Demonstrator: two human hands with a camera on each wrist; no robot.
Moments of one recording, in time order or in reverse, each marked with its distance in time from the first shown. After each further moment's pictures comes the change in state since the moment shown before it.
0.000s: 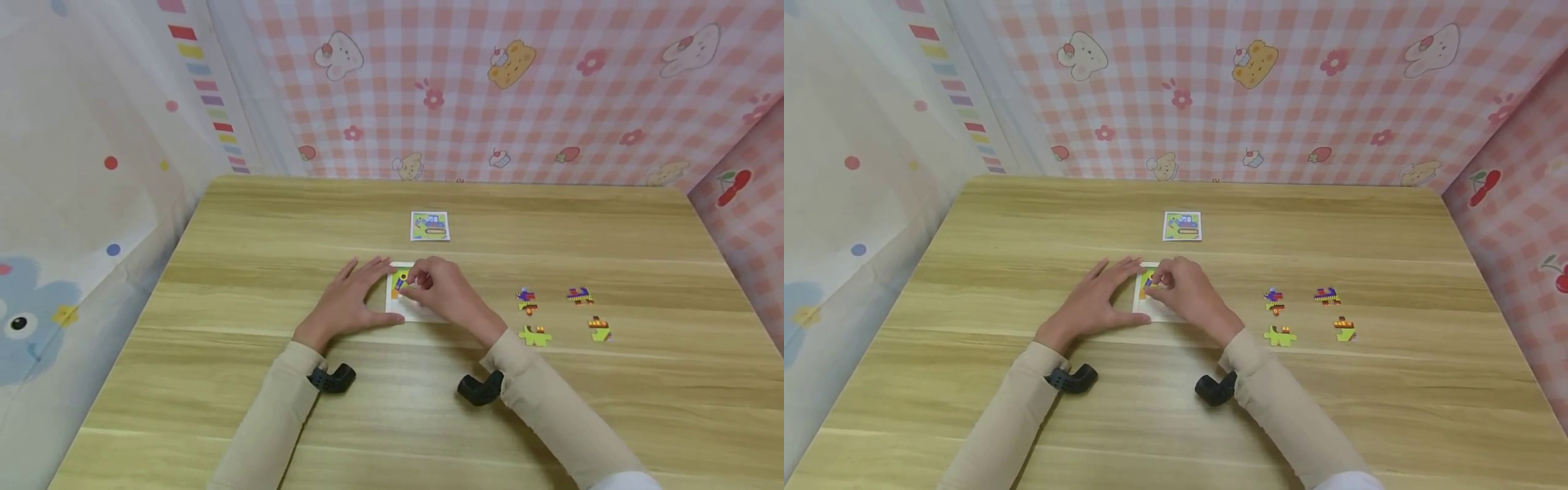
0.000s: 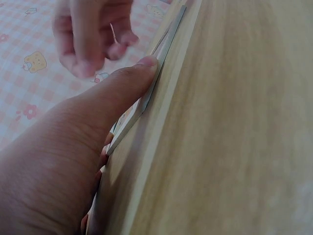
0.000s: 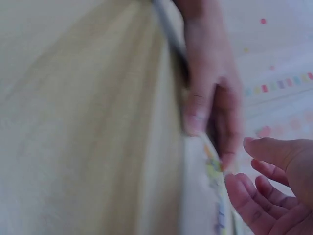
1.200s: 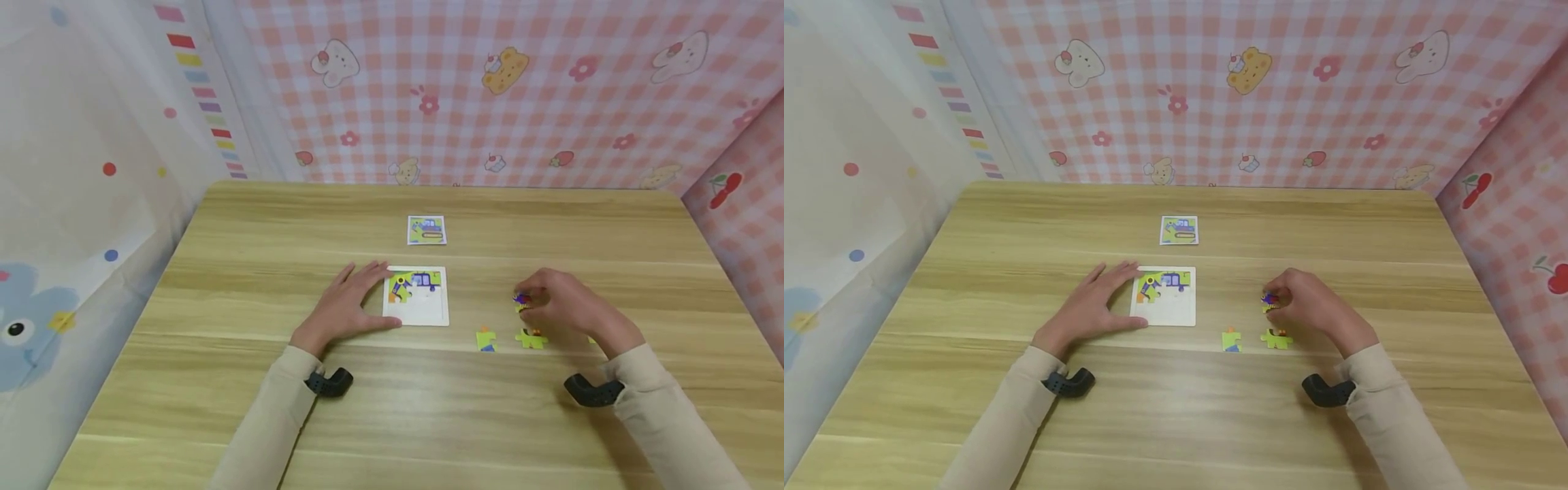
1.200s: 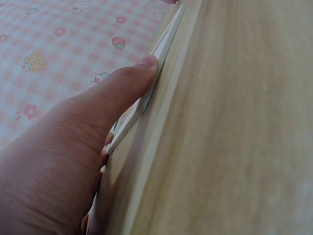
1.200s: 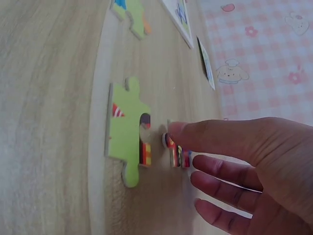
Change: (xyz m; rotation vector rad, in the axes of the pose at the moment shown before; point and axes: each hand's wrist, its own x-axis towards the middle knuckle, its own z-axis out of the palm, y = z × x) left_hand 0.000 -0.001 0.000 0.001 0.005 0.002; right_hand -0.082 0.084 -0.125 -0.182 -0.174 0.171
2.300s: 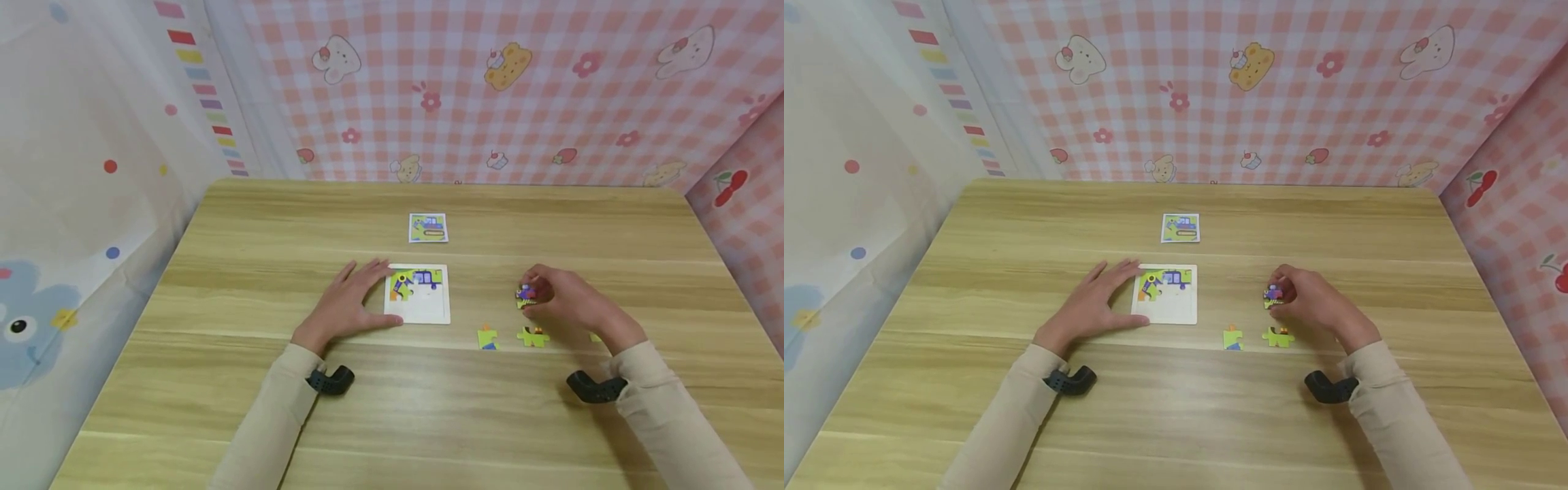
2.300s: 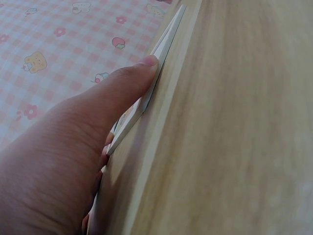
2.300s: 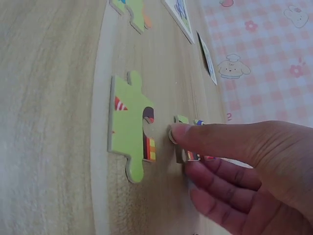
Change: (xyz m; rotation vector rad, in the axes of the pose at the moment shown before) left_hand 0.000 -0.001 0.002 0.008 -0.001 -0.006; right_hand 0.001 0.009 0.001 0.060 -0.004 0.046
